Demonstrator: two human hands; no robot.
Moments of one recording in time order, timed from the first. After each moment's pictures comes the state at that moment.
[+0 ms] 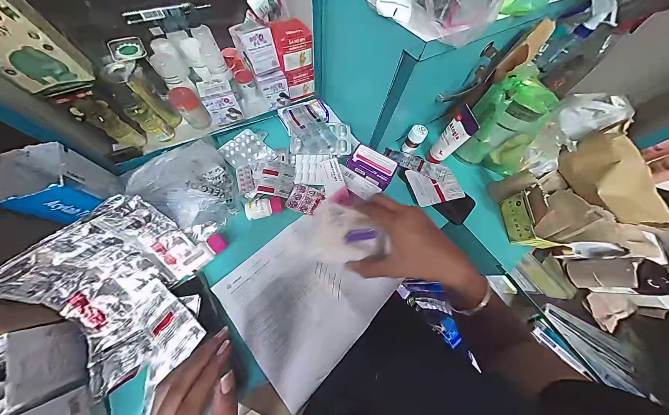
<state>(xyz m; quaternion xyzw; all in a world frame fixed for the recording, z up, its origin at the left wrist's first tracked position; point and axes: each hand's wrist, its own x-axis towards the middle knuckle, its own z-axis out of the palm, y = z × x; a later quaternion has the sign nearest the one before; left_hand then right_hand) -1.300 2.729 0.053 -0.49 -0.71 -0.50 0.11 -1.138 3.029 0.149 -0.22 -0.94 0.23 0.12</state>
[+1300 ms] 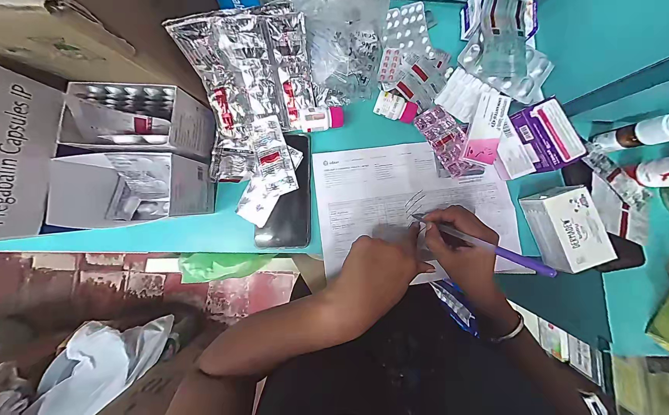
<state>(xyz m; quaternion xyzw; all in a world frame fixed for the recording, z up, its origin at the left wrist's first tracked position) -1.221 2.826 0.076 -0.55 -0.83 -0.11 -0.08 -1.136 2.986 0.033 -0.14 -0.82 0.49 0.25</state>
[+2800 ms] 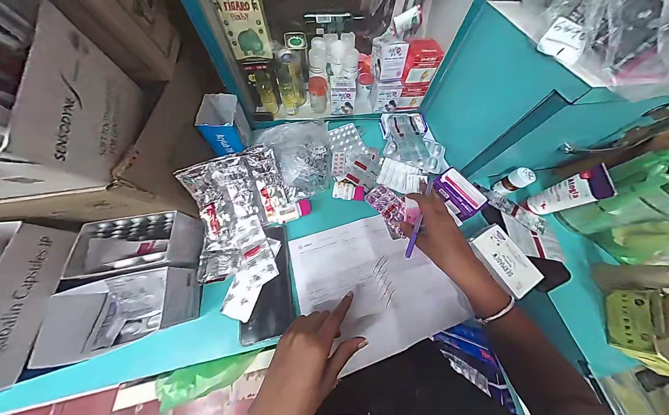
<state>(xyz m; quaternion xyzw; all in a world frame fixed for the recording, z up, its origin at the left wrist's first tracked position) -1.251 2.753 0.052 -0.49 -0.81 -0.32 -0.09 -1.200 3.060 0.082 -0.25 -0.94 0.21 0.10</state>
